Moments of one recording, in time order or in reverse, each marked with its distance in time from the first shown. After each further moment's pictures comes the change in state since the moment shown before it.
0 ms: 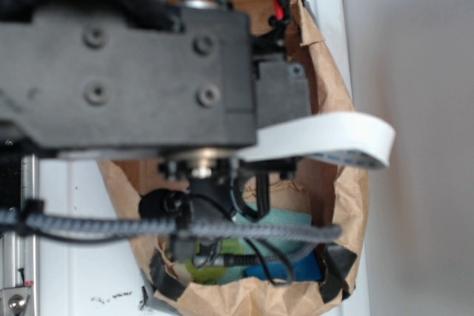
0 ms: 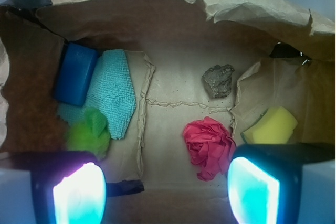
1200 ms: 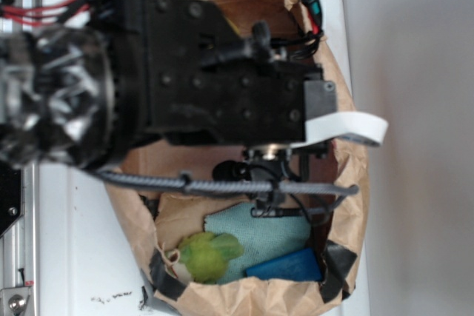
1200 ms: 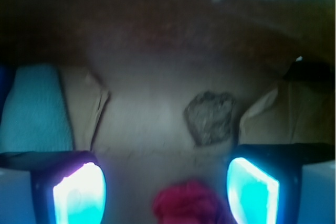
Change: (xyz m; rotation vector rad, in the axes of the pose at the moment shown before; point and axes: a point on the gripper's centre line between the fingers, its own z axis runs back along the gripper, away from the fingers) arm 0.029 0.028 -0.081 0.092 -0.078 0.018
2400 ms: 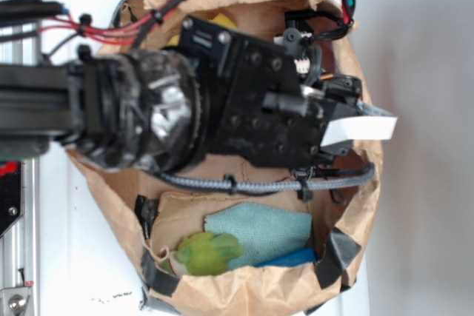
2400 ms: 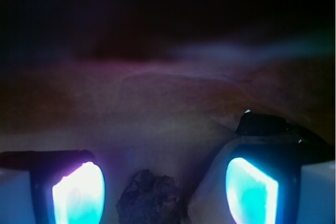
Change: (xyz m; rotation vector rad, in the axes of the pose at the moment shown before) arm 0.023 0.020 -0.029 0.228 -0.117 0.054
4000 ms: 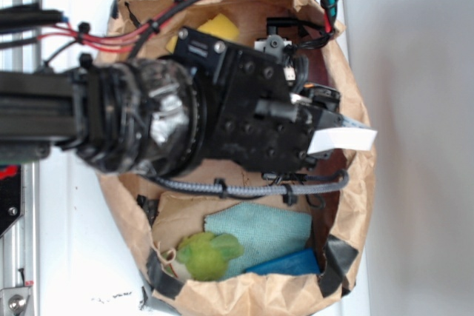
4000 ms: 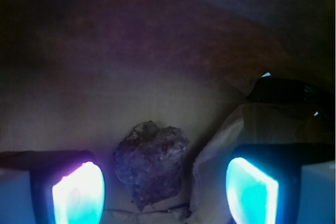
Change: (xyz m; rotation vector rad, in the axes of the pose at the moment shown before) arm -0.023 -0.007 -0.003 -0.005 0.101 -0.109
